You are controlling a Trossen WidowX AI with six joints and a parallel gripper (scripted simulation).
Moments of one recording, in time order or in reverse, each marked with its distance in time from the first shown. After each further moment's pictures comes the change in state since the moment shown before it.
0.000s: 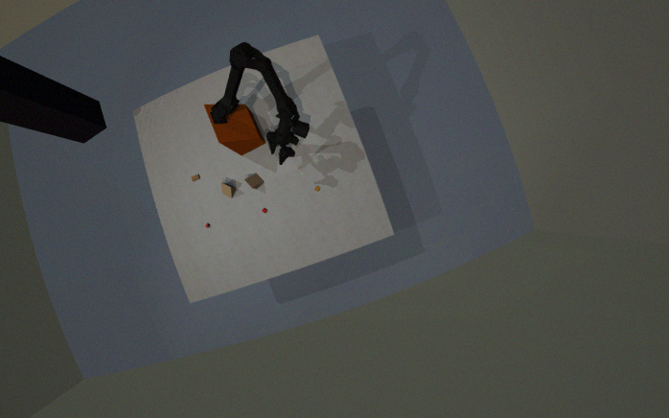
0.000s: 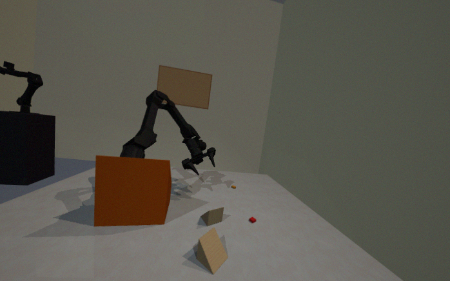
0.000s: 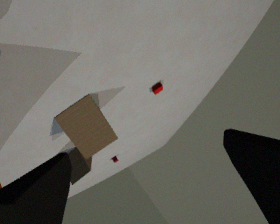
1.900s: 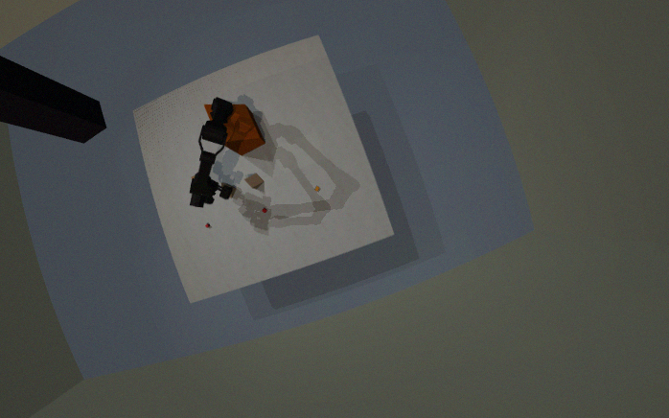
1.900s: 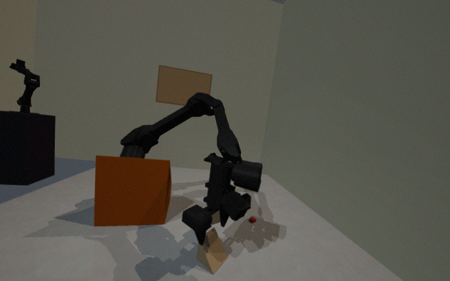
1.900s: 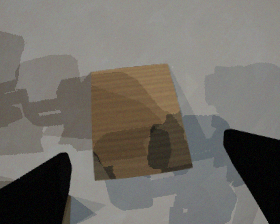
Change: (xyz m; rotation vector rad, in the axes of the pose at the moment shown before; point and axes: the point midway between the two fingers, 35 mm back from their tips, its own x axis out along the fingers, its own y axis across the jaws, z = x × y) arm 0.264 0.104 -0.239 2.273 0.318 1.100
